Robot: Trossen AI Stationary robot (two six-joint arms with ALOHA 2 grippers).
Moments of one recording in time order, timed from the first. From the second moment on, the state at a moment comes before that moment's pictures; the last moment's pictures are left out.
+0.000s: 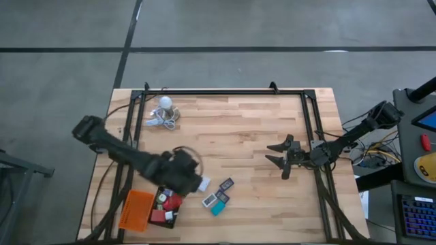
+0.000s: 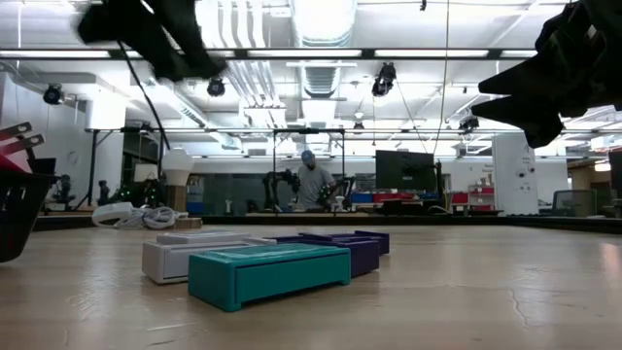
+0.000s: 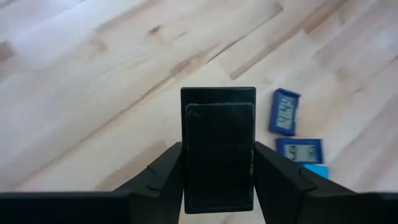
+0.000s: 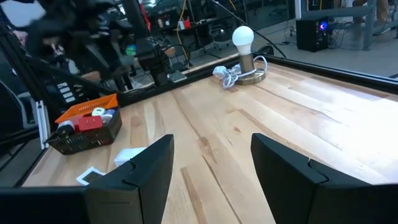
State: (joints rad) left arm -0.47 1.59 1.32 -1.02 -0.48 -1.33; right arm 0.52 0.87 0.04 0.71 0.76 0.39
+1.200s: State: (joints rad) left arm -1.06 1.64 1.31 -1.34 0.06 -2.46; right arm 0.52 0.87 0.04 0.71 0.76 0.39
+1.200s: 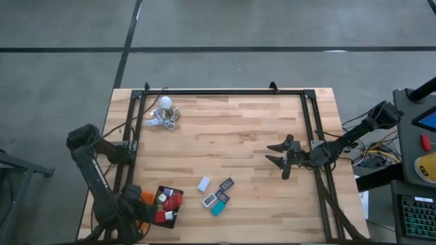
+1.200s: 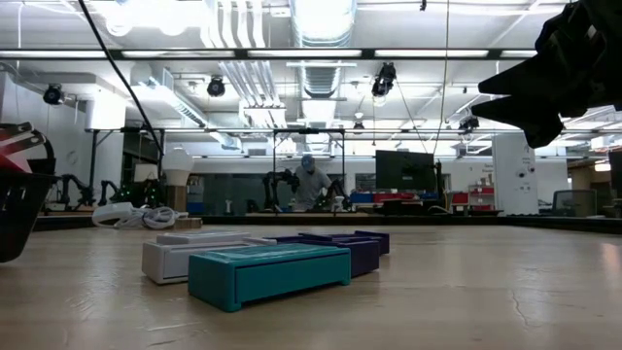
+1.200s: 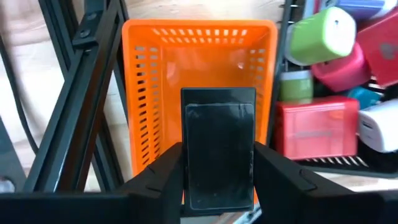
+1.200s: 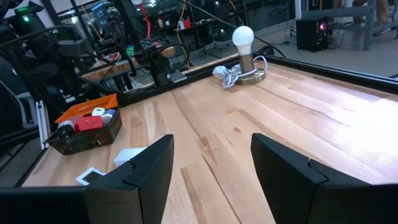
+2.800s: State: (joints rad) left arm -1.12 1.70 1.01 -0.99 0.01 -1.84; right arm 0.52 0.87 0.04 0.71 0.76 0.39
